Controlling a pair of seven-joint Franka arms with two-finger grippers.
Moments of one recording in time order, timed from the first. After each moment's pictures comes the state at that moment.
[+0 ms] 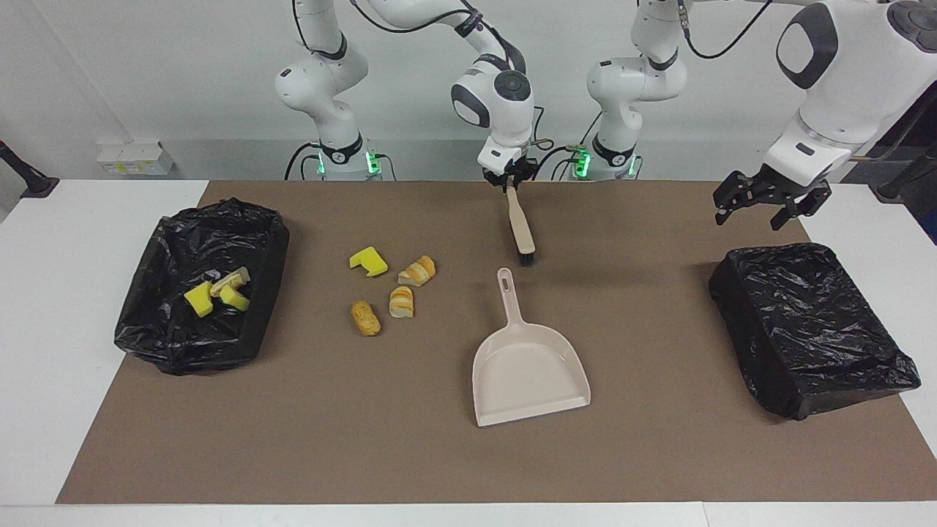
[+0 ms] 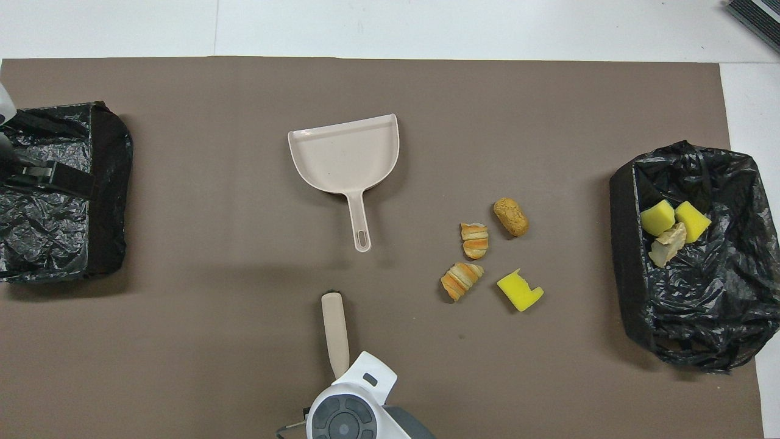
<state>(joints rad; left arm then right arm) -0.01 0.08 -0.02 -1.52 -0.01 1.57 0.15 0.78 0.10 0.23 -2.20 0.24 2.25 0.72</state>
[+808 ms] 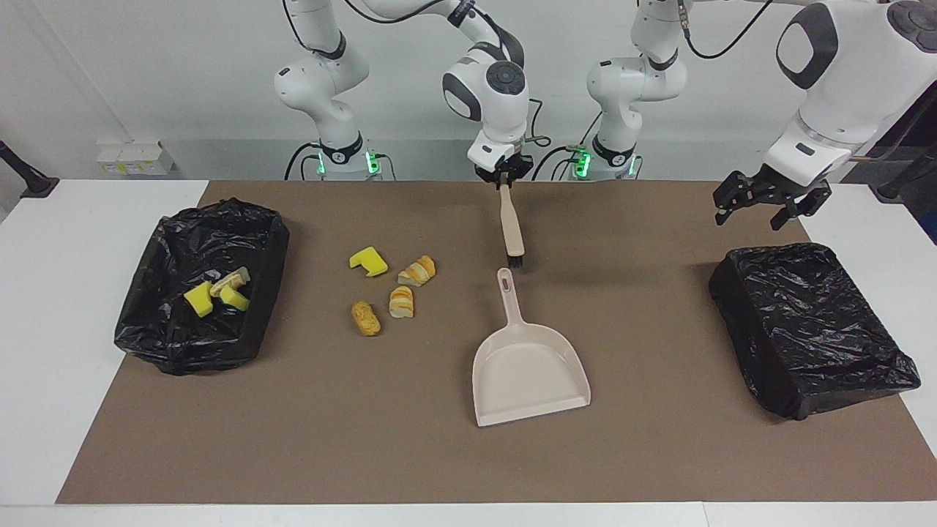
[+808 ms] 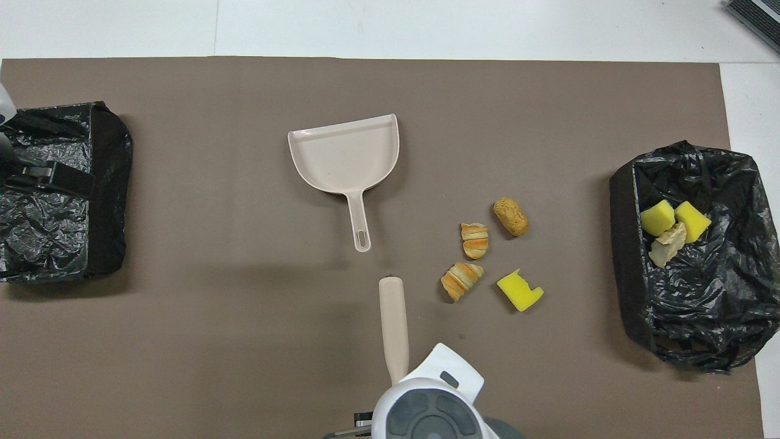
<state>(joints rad) -0.01 0.08 -0.02 -1.52 -0.01 1.57 0.15 0.59 -0.22 0.22 -2.10 0.24 1.73 0.69</state>
